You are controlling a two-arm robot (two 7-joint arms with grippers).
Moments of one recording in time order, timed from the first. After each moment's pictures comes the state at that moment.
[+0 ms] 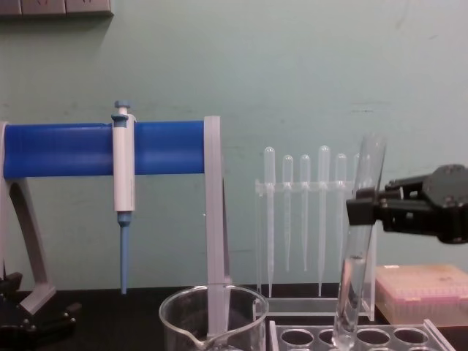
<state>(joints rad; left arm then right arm) -0.20 0.60 0.45 -1.41 -0.25 -0.12 0.03 0.39 0.78 -0.50 -1.69 0.60 0.08 0.68</state>
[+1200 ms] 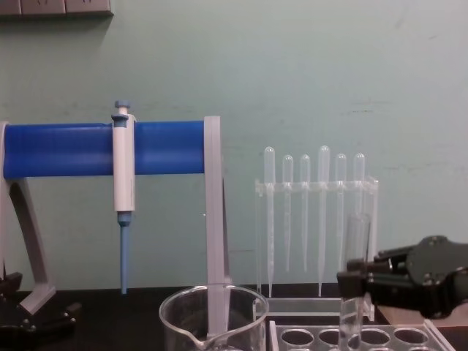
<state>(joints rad) -0.20 0.60 0.45 -1.41 -0.25 -0.12 0.03 0.39 0.70 -0.54 -1.57 0.54 0.09 0.69</state>
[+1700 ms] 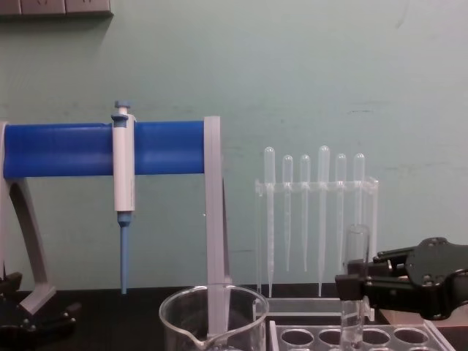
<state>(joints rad) -0.20 0.60 0.45 -1.41 -0.25 -0.12 0.03 0.39 0.70 -0.54 -1.56 0.53 0.10 0.69</state>
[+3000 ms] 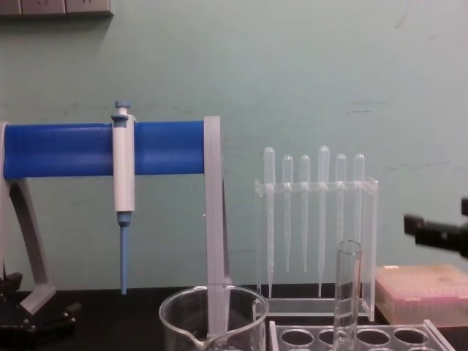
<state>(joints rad) -0.20 0.60 0.45 -1.41 -0.25 -0.12 0.03 0.15 0.55 -0.32 -1.63 0.42 -0.01 0.11</state>
